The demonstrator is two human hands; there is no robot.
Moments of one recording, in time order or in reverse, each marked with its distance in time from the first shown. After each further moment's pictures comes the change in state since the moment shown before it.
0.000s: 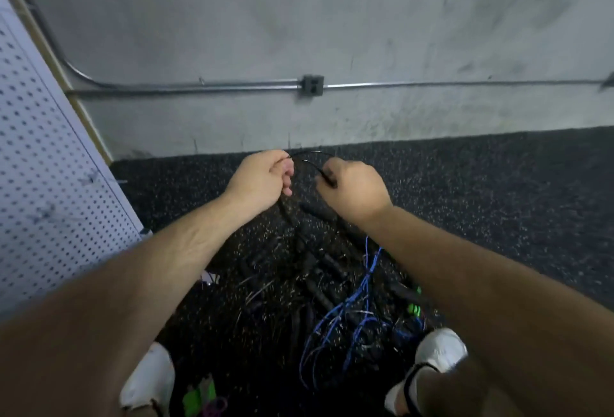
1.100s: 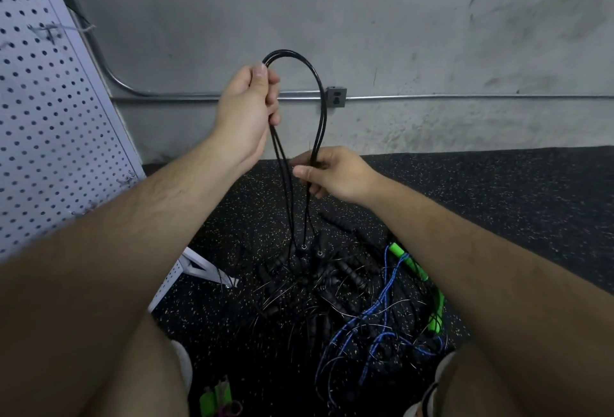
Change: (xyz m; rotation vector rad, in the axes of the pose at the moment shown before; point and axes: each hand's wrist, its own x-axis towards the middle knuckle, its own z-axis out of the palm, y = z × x) left_hand 0.029 0.058 -0.075 -0.798 0.298 0.147; right_hand 0.041 -0.057 -0.014 0.726 -0.381 0.062
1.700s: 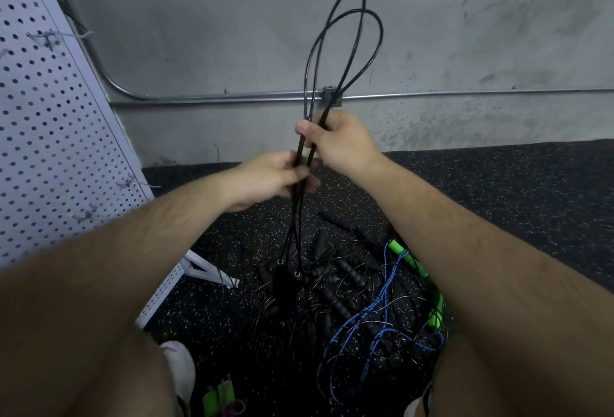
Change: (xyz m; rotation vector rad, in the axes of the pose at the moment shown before) left_hand -0.042 -0.032 -0.021 0.557 -0.636 -0.408; right_hand 0.003 -0.035 -0.012 0.027 0.309 -0.052
